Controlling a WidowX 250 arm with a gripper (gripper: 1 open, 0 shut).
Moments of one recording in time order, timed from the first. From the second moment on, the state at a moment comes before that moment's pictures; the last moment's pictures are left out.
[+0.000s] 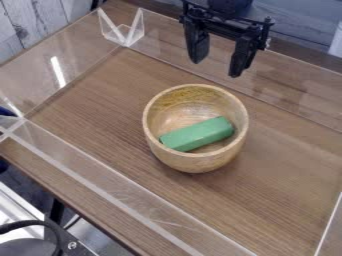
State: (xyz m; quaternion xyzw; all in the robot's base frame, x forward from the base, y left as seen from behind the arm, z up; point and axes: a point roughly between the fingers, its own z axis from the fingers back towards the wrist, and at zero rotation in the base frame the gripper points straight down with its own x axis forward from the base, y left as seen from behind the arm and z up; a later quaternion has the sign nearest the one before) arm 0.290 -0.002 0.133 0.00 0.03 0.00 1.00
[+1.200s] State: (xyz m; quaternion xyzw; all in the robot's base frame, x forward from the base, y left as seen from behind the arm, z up) arm 0.253 0.008 0.067 -0.01 0.08 -0.04 1.00
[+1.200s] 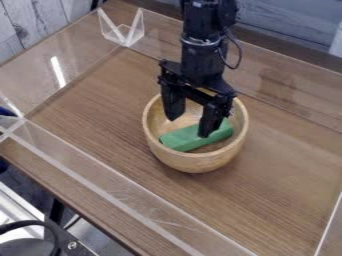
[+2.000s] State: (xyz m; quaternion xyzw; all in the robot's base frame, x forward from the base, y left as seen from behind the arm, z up) arm 0.254 0.005 0.071 -0.02 0.07 -0.05 1.00
